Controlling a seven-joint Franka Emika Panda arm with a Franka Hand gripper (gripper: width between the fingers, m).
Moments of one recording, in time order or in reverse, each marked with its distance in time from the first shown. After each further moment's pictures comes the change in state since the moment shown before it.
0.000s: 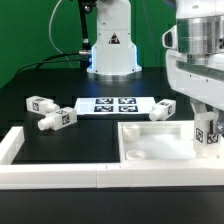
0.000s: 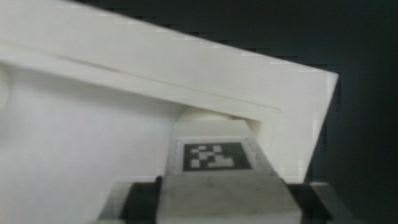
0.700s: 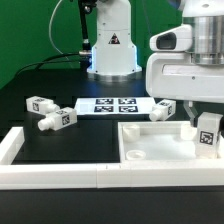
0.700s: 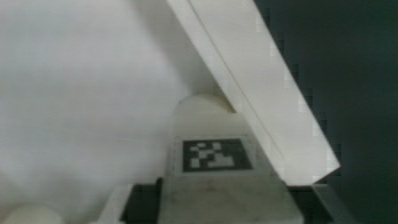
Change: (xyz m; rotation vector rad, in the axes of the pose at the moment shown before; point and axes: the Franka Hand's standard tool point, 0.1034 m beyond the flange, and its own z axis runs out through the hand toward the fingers) arm 0.000 0.001 0.001 -0.032 0.045 -0.873
